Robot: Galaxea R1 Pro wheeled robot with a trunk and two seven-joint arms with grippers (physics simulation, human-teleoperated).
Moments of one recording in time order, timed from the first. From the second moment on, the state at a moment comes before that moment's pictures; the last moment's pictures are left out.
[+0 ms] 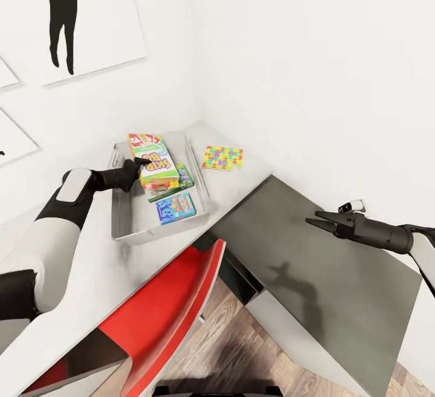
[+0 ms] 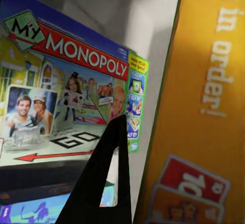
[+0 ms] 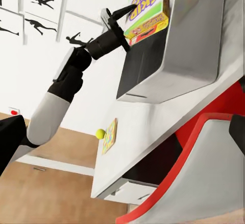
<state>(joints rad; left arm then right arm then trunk) -1.25 0.17 0.11 -0.66 1.18 0.74 0.23 -0.67 -0.56 0.01 -1.28 -0.91 1.04 1.09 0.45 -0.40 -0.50</state>
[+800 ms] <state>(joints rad) -1.27 0.15 0.10 -0.55 1.14 0.71 0.06 -0.66 -0.56 0.00 -1.29 -0.92 1.04 1.08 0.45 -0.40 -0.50</state>
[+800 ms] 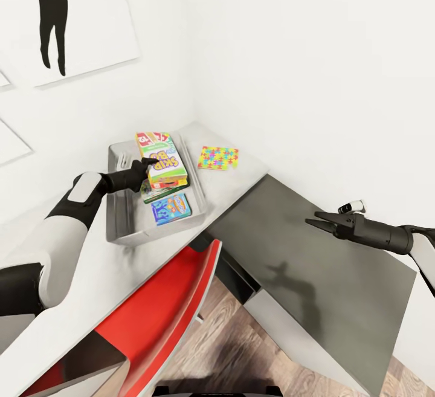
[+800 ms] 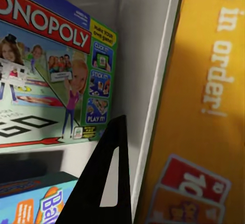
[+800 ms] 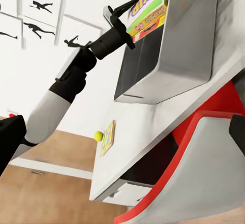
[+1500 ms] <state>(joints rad) -1.27 0.16 0.10 -0.54 1.14 0.72 0.03 -0.66 -0.56 0.00 -1.29 -0.92 1.04 1.08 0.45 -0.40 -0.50</state>
